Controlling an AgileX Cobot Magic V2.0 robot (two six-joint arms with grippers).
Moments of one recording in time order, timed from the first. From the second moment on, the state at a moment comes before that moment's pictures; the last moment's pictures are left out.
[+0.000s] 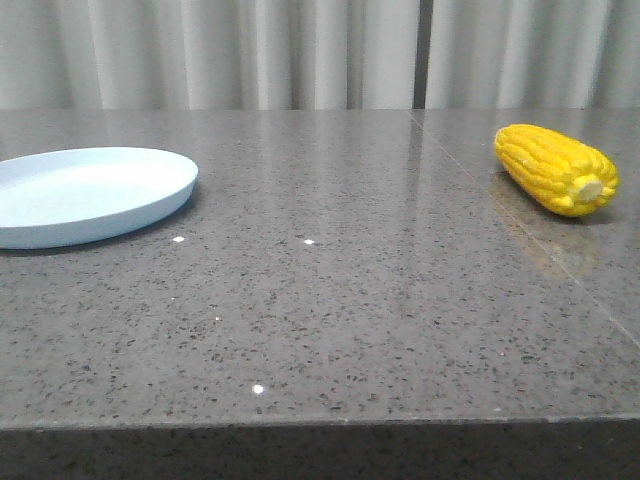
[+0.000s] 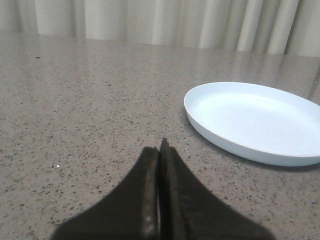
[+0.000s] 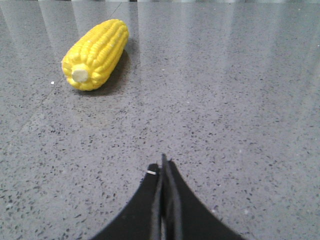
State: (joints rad) left arm 0.00 0.00 0.00 -0.05 0.18 0.00; right arm 0.00 -0.01 0.03 0.12 0.26 -0.06
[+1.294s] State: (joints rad) left arm 0.00 0.00 0.00 -0.05 0.07 0.00; right arm 0.00 -0.01 0.03 0.12 0.23 -0.06
